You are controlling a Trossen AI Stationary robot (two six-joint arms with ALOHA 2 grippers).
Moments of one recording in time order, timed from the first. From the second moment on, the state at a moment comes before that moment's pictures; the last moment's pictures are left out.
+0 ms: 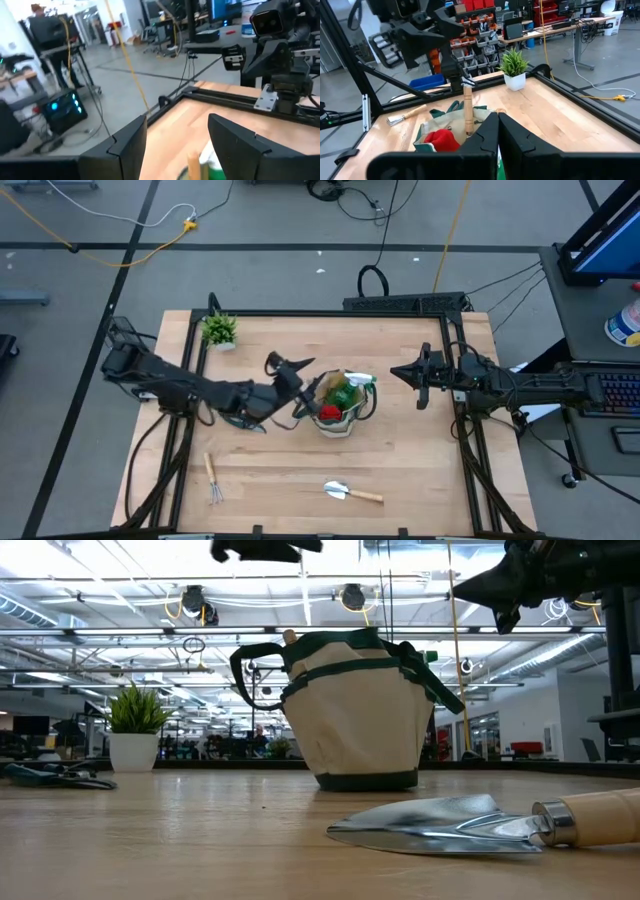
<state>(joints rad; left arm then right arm) -0.27 1.50 1.02 0.35 -0.95 0.04 -0.09 0.51 0.35 0.13 0.07 0.21</state>
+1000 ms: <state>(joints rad) -0.65 1.42 1.02 -0.78 0.00 -1.97 -0.09 0.51 0.35 0.13 0.07 0.11</state>
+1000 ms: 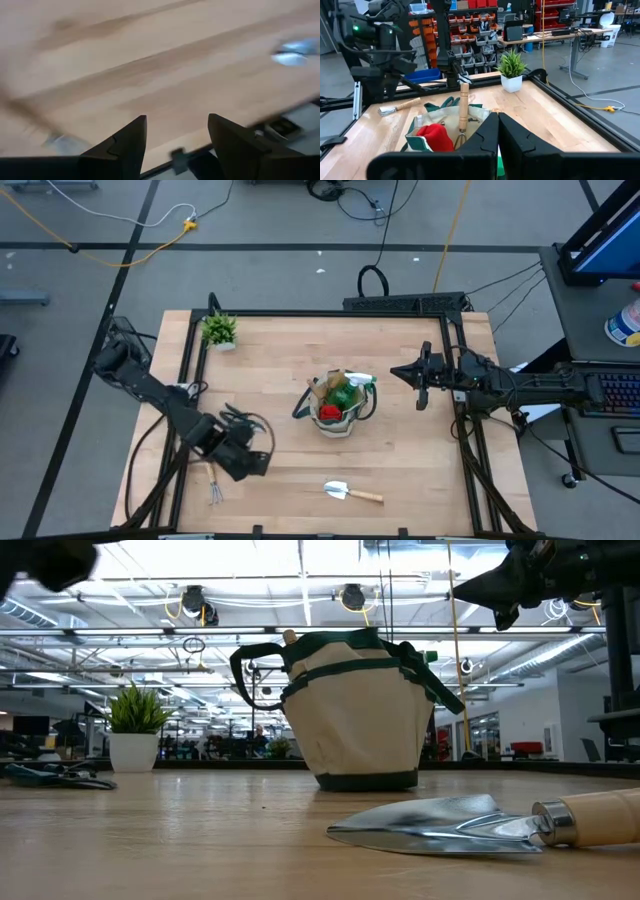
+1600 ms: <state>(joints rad) -0.83 1.52 1.02 -1.06 0.08 -2.41 -0.09 0.51 0.35 0.13 0.07 0.11</state>
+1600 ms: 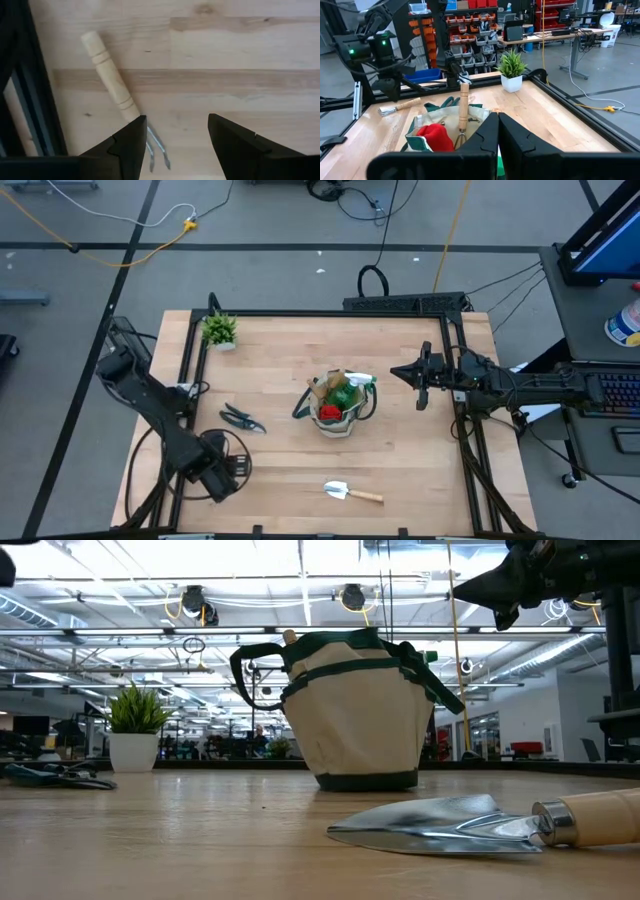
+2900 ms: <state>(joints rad) -0.81 1.65 0.80 -0.74 0.27 -2.41 -0.09 0.51 0.35 0.13 0.08 0.12</state>
